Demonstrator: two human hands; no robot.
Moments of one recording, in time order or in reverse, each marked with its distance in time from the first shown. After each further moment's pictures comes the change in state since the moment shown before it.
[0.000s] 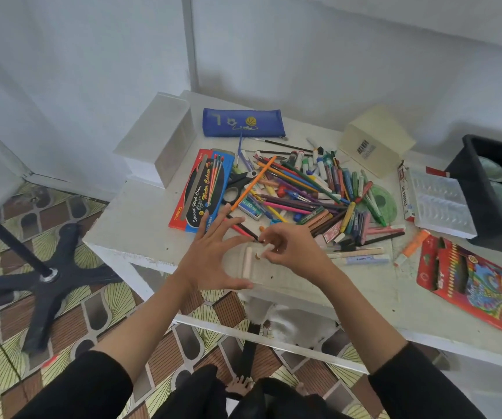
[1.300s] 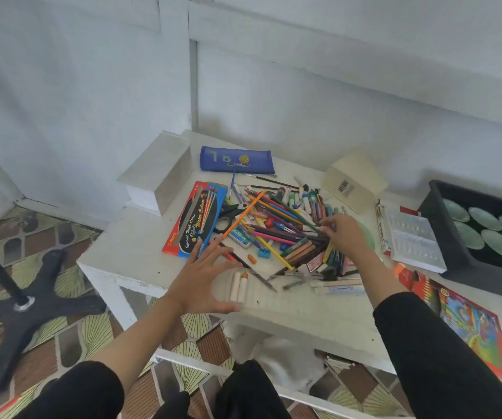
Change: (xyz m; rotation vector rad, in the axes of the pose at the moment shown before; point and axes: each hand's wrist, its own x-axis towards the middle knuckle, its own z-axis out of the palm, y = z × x) left_hand -0.001 -0.001 0.000 0.009 -0.071 -0.052; right_hand 0.038 0.104 -0.108 -0.400 0.281 0.371
